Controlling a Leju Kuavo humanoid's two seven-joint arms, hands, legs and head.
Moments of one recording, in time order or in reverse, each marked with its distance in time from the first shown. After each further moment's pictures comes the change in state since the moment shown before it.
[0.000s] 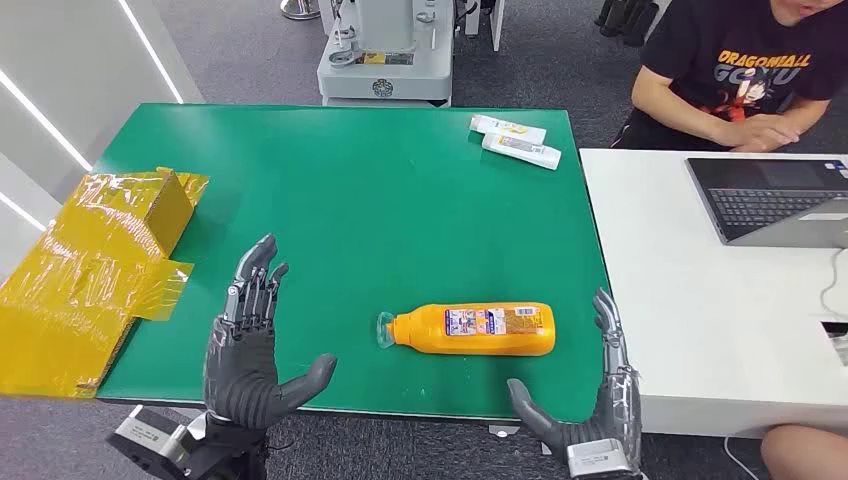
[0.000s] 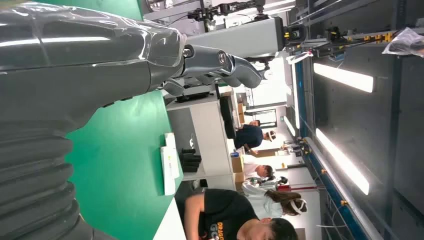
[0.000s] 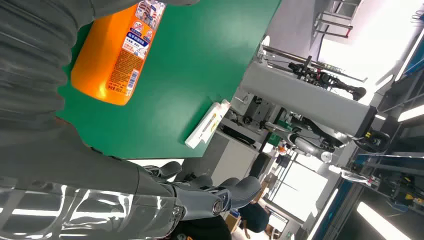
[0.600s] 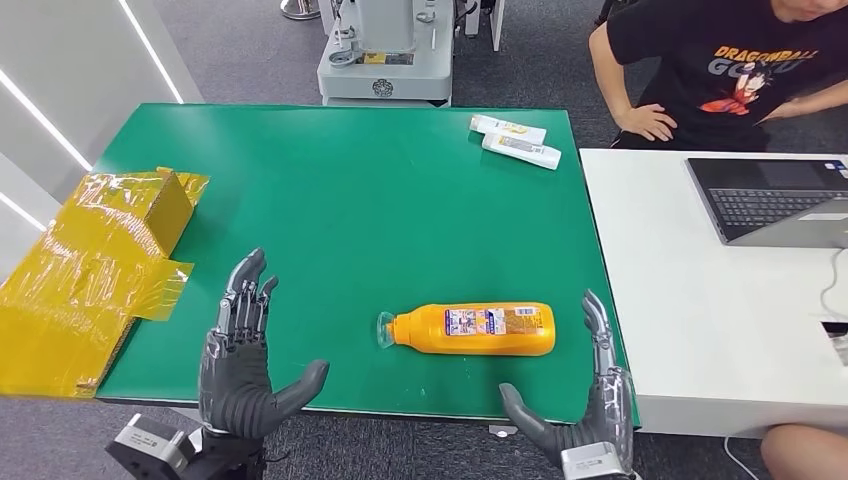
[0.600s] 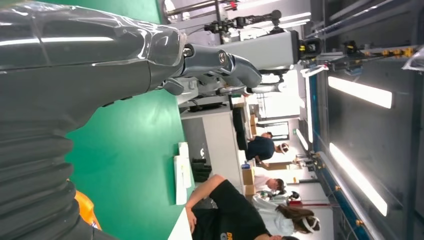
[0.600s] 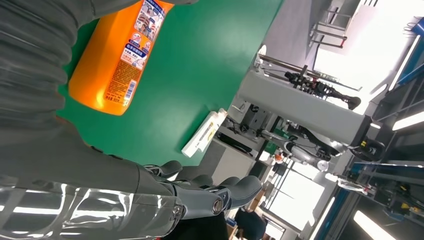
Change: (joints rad) left arm 0.048 0.014 -0.008 -0.002 0.010 0.072 -0.004; right arm -0.011 -0.013 0.032 0.011 -0.020 0.000 -0.010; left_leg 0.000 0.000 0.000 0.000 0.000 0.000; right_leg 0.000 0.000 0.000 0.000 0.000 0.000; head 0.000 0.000
